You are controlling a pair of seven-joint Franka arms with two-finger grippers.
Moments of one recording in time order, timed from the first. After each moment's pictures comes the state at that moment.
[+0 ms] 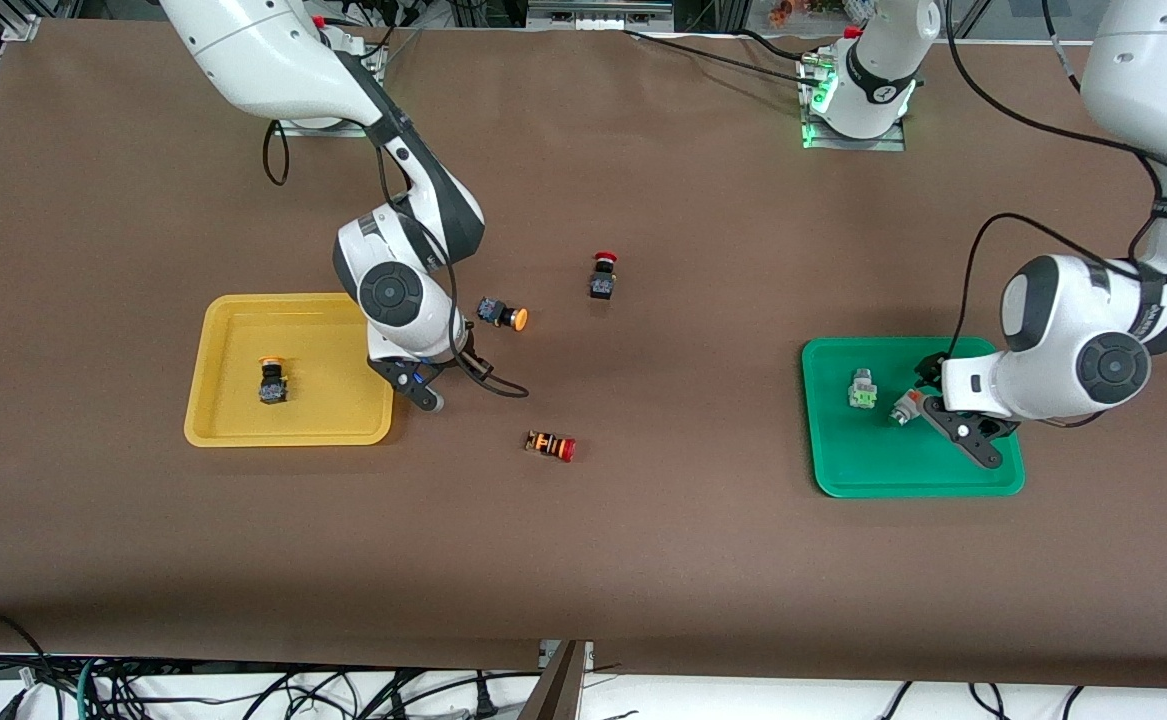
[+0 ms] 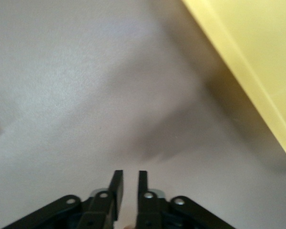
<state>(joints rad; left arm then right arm) 0.29 0.52 -0.29 -1.75 0.22 2.06 0.67 0.41 0.60 0.13 -1.73 0.01 2.26 1.23</state>
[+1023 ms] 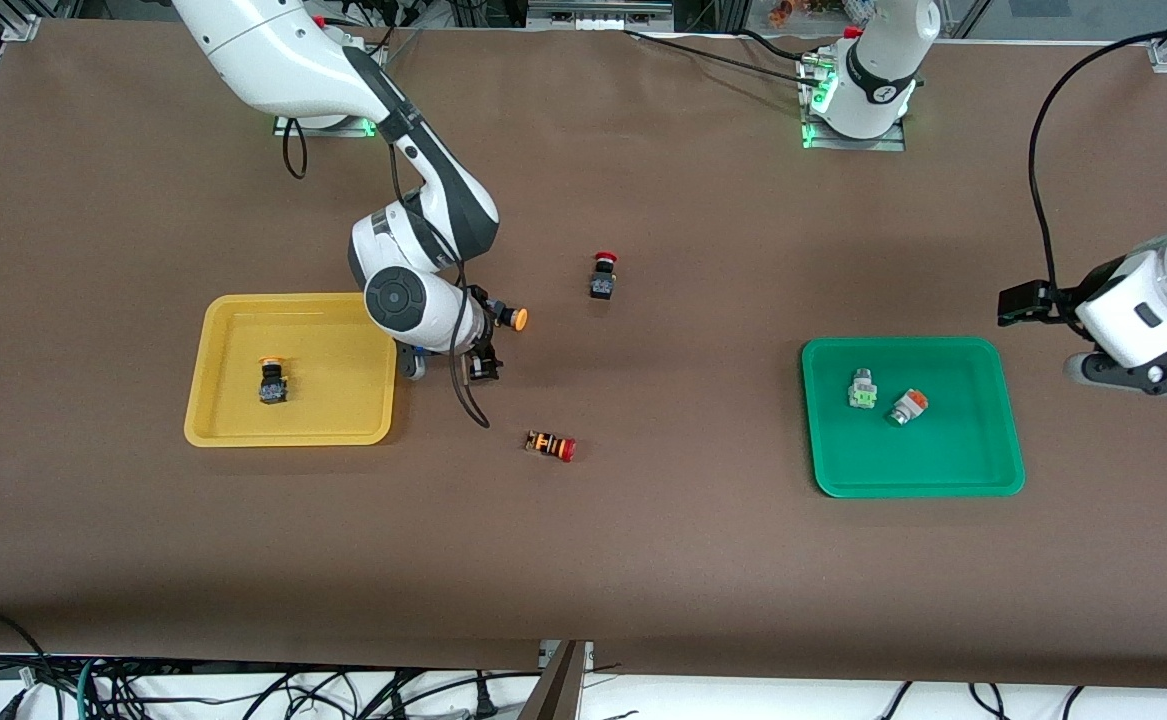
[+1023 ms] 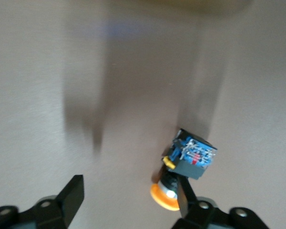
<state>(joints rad) 0.28 0.29 -0.36 -1.39 0.14 1.47 0.02 0.44 0.63 0.14 -1.75 0.20 2.25 1.85</state>
